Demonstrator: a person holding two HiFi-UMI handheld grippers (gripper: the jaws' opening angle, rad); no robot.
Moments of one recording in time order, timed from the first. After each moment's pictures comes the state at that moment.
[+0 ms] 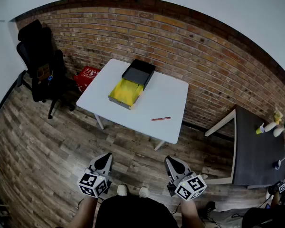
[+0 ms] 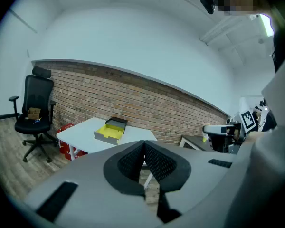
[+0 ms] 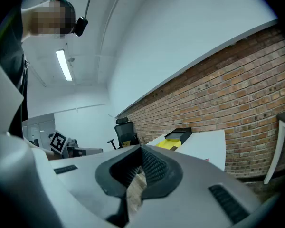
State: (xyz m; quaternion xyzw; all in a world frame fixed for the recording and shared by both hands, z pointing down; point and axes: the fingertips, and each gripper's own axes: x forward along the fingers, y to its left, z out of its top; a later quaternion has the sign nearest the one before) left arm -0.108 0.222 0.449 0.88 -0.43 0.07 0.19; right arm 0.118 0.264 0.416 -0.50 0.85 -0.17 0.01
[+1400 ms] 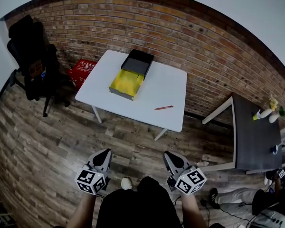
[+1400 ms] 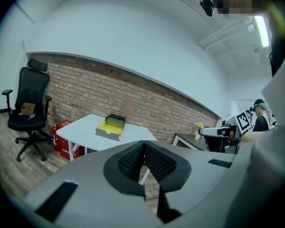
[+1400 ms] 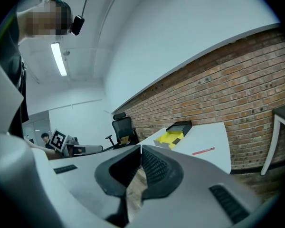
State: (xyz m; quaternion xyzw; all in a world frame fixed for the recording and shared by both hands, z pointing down) left arm -0.164 0.222 0.462 0.90 -0.39 0.07 0.20; right arm 0.057 0.274 0.434 -0.51 0.84 -0.19 -0.02
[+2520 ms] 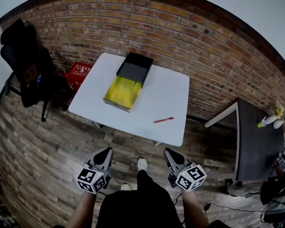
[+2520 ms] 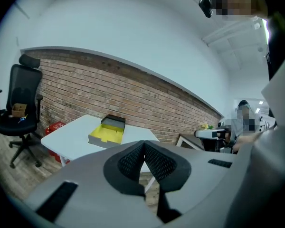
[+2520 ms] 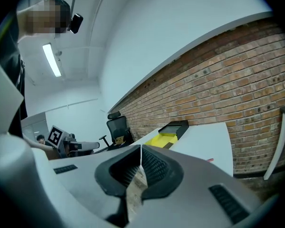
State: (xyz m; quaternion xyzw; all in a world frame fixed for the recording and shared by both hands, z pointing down) left arm -0.115 0.113 0.473 0.90 -0.38 0.08 0.20; right arm 0.109 0.156 0.463 -0.51 0.83 -0.20 -0.02
